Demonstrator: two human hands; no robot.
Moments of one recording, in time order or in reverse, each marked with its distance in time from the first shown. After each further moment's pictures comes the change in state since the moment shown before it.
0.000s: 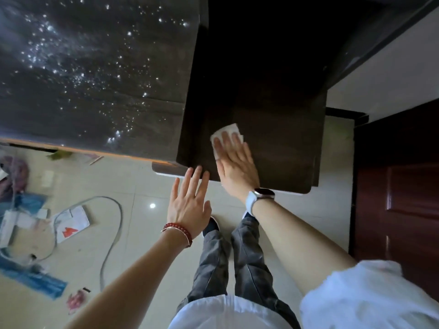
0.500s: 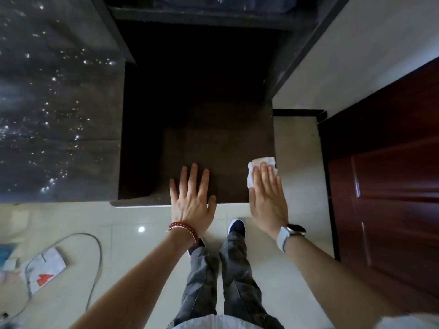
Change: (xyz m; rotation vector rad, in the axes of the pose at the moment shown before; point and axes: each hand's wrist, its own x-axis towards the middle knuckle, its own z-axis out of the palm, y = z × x) left_hand 0.060 0.080 -0.004 -0.005 0.031 0.062; right_hand -0.095 0.102 -0.027 0.039 0.035 0.430
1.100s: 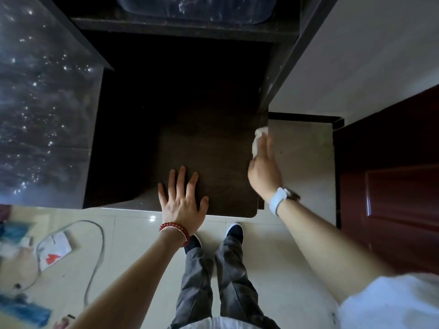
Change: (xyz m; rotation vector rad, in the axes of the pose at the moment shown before) left_hand 0.019 0.029 0.009 -0.049 0.037 -0.208; right_hand 0.102 0.026 -0.043 0.352 0.033 0.046
